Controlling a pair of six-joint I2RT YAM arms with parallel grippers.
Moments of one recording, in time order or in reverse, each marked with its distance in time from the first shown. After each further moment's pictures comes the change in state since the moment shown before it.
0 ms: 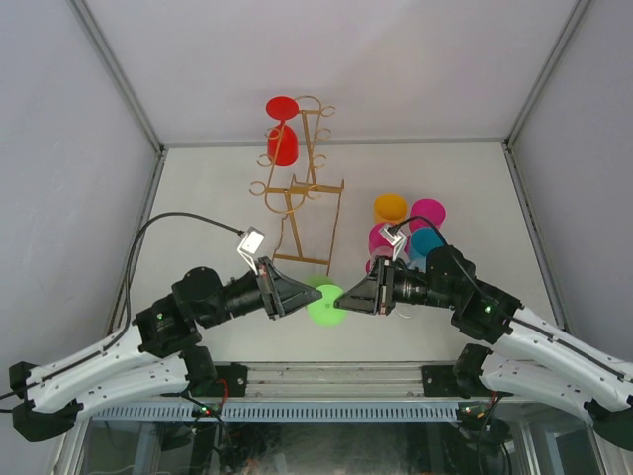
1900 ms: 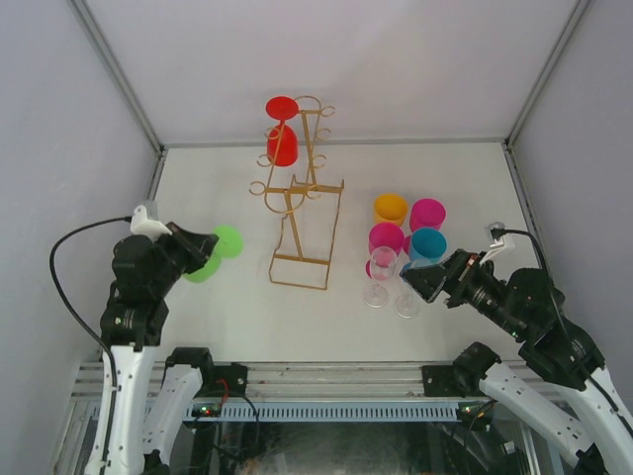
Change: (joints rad) left arm 1.085 -0.009 0.151 -0.415 0.122 0.225; right arm -0.302 -0.360 0.152 -0.527 0.345 -0.208
